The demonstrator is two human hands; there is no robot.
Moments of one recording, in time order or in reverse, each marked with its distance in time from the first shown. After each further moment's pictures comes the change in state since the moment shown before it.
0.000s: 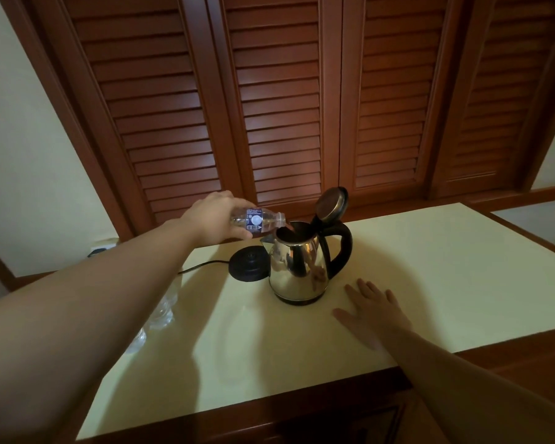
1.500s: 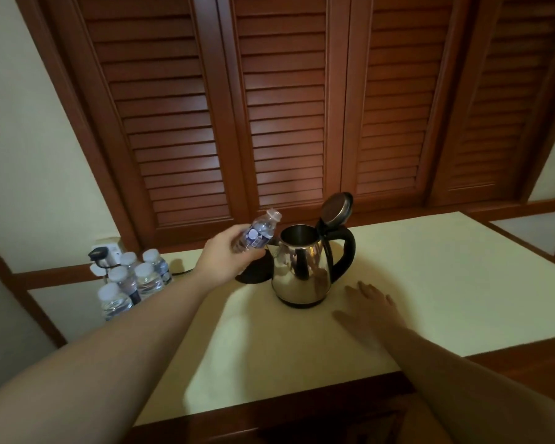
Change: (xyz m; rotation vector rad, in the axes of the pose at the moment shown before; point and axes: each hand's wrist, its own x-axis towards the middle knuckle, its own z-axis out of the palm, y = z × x) left_hand -0.051 0.013 0.070 -0.724 0.237 -0.175; right_hand -0.005 -0.014 -0.015 0.073 0.003 0.027
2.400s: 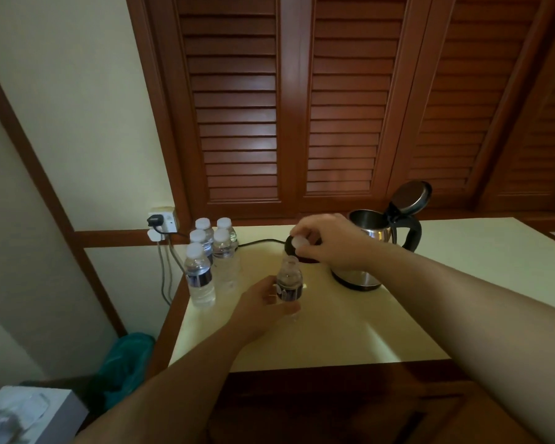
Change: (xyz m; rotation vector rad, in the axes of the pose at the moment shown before) left_hand -0.126 -0.105 0.002 -0.208 -0.110 -0.315; right_hand -0.018 -0.233 -0.113 0.263 0.102 -0.652
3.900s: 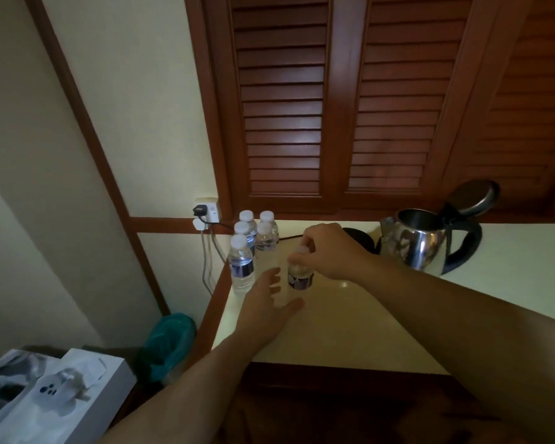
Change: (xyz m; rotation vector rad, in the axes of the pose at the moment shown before) left_hand -0.037 -0.012 -0.042 0.113 0.240 -0.079; right_hand 0.043 -0.038 0.066 0.072 -0.015 0.101
